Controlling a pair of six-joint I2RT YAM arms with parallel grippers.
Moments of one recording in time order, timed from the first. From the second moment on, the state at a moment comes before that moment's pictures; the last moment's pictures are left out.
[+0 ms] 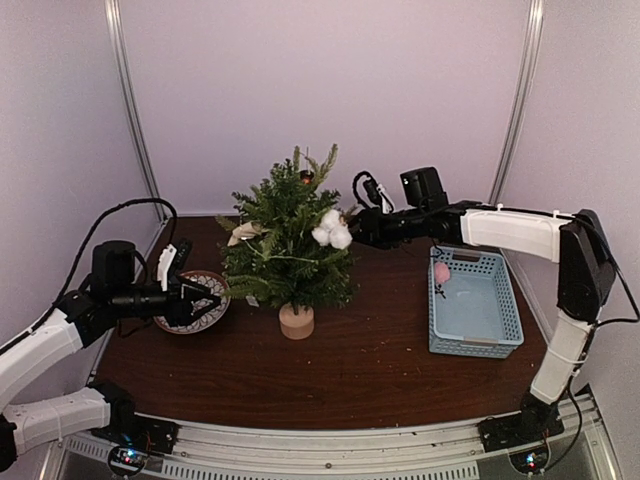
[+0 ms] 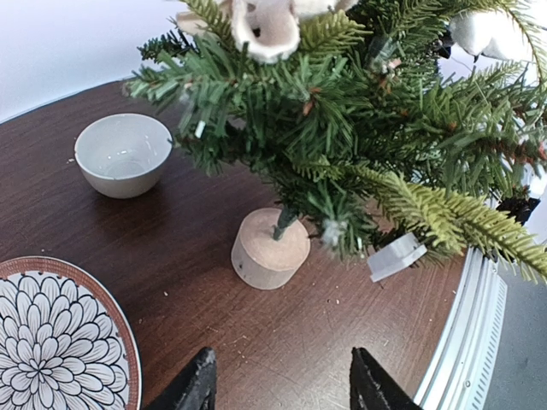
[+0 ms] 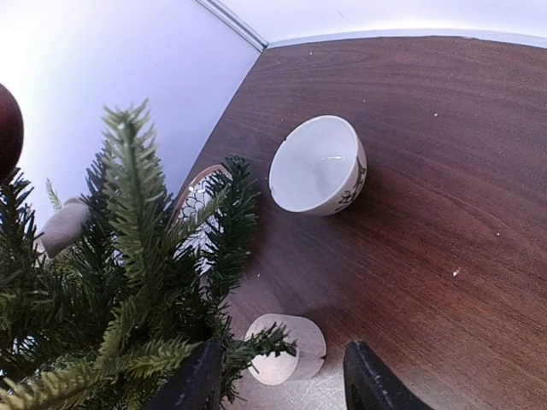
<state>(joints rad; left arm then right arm) -0.36 0.79 0.54 -0.24 0.59 -0.06 0.55 1.81 1.39 -0.10 -0.56 0.53</state>
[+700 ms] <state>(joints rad) -0.36 0.79 0.54 -0.26 0.57 -0.06 0.30 1.36 1.16 -0.39 -0.33 0.42</state>
